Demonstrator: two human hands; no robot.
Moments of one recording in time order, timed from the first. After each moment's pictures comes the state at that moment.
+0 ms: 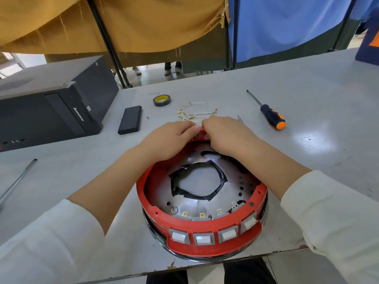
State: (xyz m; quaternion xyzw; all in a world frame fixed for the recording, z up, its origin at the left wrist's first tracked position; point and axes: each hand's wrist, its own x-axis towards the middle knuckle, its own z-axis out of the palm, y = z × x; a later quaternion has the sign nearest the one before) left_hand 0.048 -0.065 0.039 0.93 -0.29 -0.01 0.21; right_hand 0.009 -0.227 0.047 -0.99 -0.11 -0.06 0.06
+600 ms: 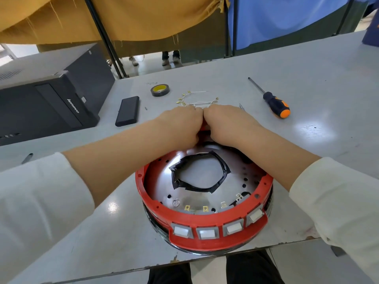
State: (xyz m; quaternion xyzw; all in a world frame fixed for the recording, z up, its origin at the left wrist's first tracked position) left_hand 0.041 -0.101 0.057 0.95 -0.30 0.02 -0.09; right_hand 0.011 -0.224 0.042 -0.99 -0.10 -0.07 0.06
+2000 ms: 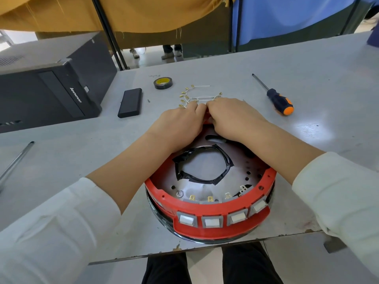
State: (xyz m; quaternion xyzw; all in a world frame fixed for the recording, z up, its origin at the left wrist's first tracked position) left_hand 0.043 -0.082 0.020 0.92 -0.32 0.21 -0.13; right_hand 0.022 -0.228 0.032 -0.99 -0.12 -0.11 0.03
